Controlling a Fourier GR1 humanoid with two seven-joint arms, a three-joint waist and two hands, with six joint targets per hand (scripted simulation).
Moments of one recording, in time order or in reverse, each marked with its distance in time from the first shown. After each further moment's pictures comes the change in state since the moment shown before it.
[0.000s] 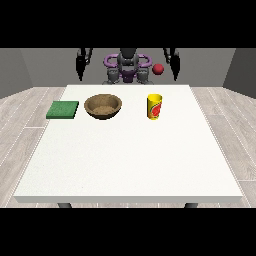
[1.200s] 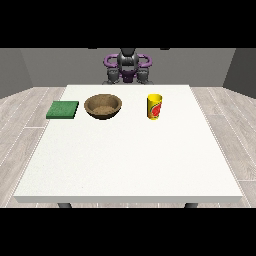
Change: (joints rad) left arm -0.187 -0.069 0.041 -0.234 0.240 0.004 0.251; right arm -0.361 0.115 0.402 -0.231 0.101 -0.403 0.465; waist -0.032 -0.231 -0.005
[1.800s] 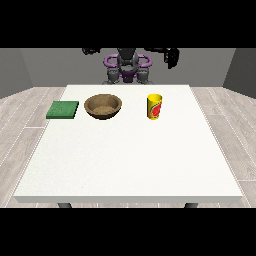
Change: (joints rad) left arm -0.265 0.144 0.170 0.238 -0.075 -0.017 -0.271; right arm -0.100 -0.043 -0.085 -0.040 -0.055 0.128 -0.158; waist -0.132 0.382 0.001
